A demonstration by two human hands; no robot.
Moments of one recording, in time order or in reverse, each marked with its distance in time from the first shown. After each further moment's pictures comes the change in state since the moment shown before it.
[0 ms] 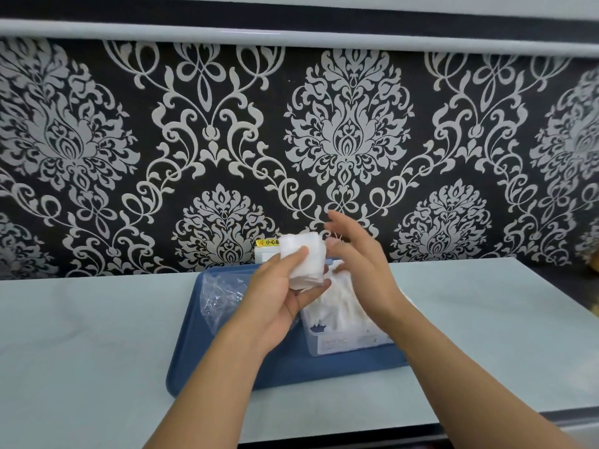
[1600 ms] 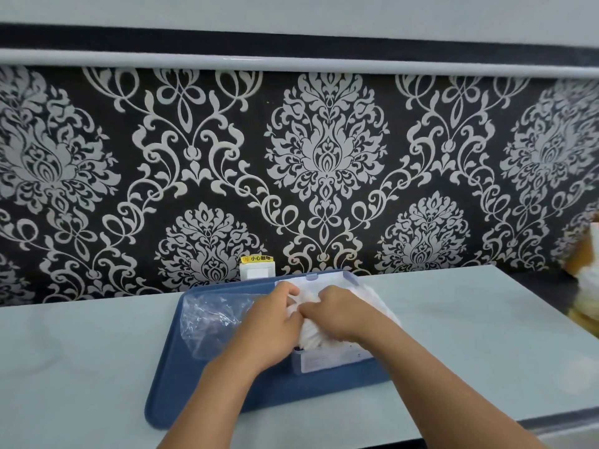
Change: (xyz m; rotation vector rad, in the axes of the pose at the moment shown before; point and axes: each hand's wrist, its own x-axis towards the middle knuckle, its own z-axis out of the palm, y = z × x) left_hand 0.016 -0.026 -0.021 1.369 -0.021 0.232; right_hand 0.003 0.004 -0.002 -0.753 -0.320 0.425
